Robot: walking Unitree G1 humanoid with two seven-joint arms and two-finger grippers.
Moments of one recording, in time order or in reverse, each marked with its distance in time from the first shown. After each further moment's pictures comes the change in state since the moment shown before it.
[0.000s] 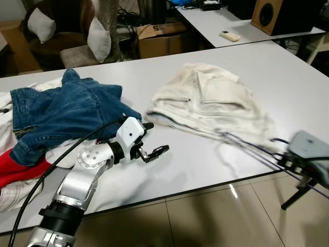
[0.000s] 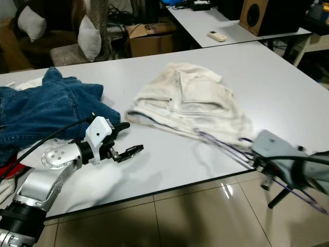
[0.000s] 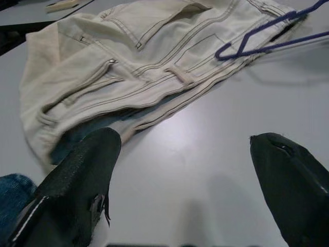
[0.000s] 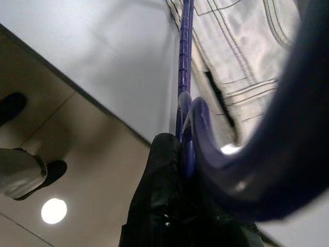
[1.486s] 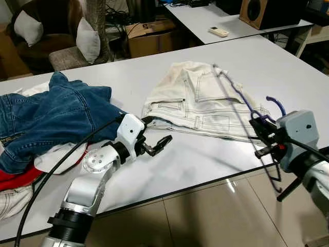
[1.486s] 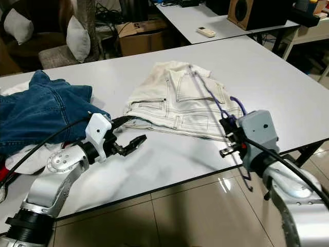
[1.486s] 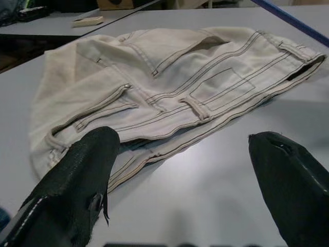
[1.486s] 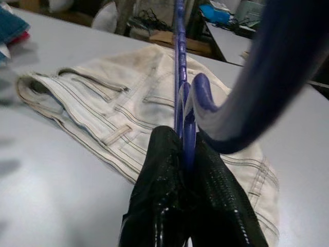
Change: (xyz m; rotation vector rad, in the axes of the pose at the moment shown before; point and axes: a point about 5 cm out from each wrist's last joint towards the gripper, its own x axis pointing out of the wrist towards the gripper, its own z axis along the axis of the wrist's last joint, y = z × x) left arm 0.007 -0.009 0.008 -0.103 -0.101 0.156; right arm 0.019 0.036 0.065 0.362 -0.648 -0.314
